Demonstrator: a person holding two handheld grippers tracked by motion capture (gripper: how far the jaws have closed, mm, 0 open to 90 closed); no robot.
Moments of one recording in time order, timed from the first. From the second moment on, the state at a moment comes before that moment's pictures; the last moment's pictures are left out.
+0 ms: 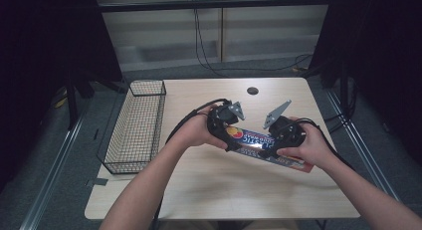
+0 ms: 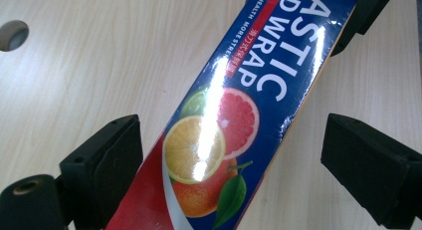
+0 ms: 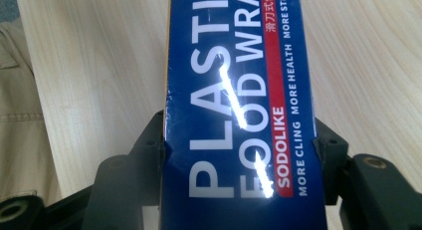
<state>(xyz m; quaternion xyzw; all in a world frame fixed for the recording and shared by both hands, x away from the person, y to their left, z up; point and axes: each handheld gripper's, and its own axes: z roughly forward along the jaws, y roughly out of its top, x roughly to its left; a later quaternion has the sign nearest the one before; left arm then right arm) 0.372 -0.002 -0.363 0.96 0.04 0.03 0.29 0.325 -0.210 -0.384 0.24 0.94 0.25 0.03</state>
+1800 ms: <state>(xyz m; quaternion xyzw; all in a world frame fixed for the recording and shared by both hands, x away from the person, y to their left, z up) 0.370 -0.030 -0.374 0.98 -0.08 -0.01 0.19 0.320 -0.202 -0.381 0.16 0.95 0.24 0.05</state>
